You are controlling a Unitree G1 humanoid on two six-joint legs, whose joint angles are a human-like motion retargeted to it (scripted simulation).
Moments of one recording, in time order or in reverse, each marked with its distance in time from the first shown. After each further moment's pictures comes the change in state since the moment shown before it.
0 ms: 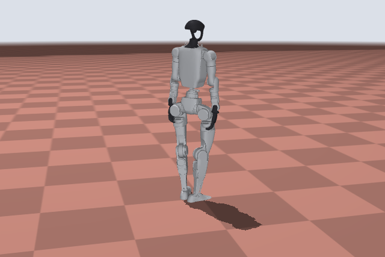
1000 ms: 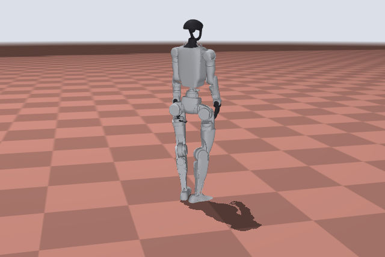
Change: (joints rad) left arm -0.006 -0.093 0.056 -0.013 -0.223 0.005 -0.018; right arm -0.087 0.117 0.021 -0.288 0.239 -0.135 0.028; waist -0.092 -0.041 -0.008; left_leg 0.064 -0.072 -0.109 0.052 -0.067 0.019; right_leg 0.070 -0.067 -0.133 -0.013 0.017 0.069
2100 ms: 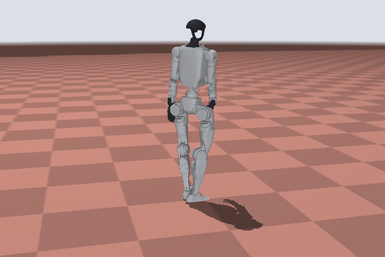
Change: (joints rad) left arm -0.016 0.119 -0.120 -0.062 0.206 -0.068 0.071; right arm -0.056 0.085 0.159 -0.063 -0.094 0.010 0.023; waist 0.238 0.024 0.051; left_leg -0.079 0.040 0.160 -0.007 0.073 0.007; right_leg -0.075 0.069 0.159 0.020 0.037 -0.093
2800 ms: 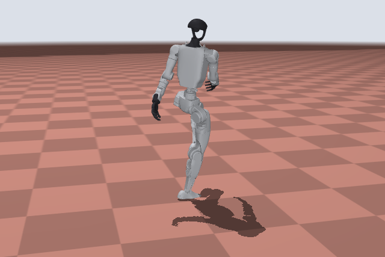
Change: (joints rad) left arm 0.331 0.002 0.123 0.207 0.153 0.107 -0.154; right arm -0.362 0.012 0.016 -0.296 0.090 -0.140 -0.035; waist 0.313 -0.133 0.281; left_leg -1.003 0.480 0.082 1.733 0.025 0.109; right_leg 0.066 -0.048 0.270 0.110 0.010 -0.155
